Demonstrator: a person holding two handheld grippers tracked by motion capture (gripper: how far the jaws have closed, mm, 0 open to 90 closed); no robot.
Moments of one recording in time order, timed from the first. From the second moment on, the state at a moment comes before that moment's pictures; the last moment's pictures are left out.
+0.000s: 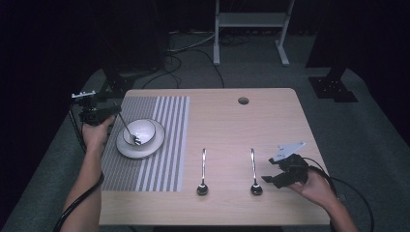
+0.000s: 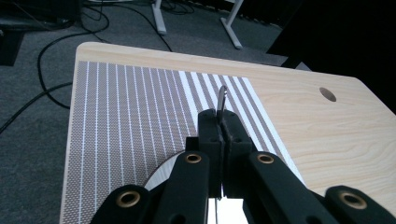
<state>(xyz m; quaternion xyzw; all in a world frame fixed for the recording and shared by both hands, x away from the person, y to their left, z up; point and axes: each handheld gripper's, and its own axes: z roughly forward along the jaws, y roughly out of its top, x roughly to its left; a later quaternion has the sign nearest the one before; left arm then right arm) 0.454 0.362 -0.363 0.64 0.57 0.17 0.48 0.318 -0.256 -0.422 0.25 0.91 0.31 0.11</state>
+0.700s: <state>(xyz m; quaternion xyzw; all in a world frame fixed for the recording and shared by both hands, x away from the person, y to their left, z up) 0.447 0.375 -0.378 0.64 0.59 0.16 0.47 0.318 -0.259 -0.424 0.25 0.91 0.30 0.11</state>
